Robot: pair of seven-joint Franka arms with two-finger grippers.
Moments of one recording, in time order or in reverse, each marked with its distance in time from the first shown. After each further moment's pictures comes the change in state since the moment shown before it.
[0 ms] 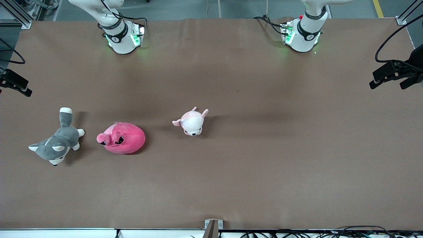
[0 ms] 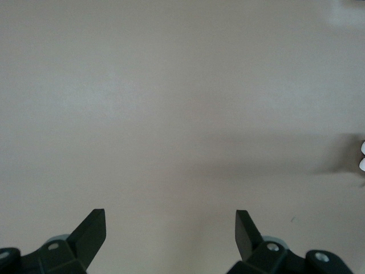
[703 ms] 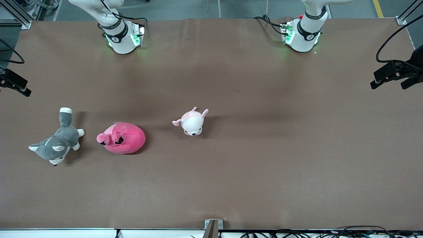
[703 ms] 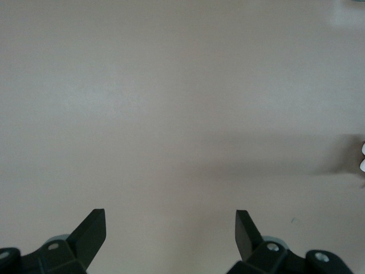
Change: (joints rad) left arm 0.001 0.000 0.004 0.000 0.000 0.000 0.000; right arm 0.000 0.000 0.000 -0.001 0.000 0.001 -0.006
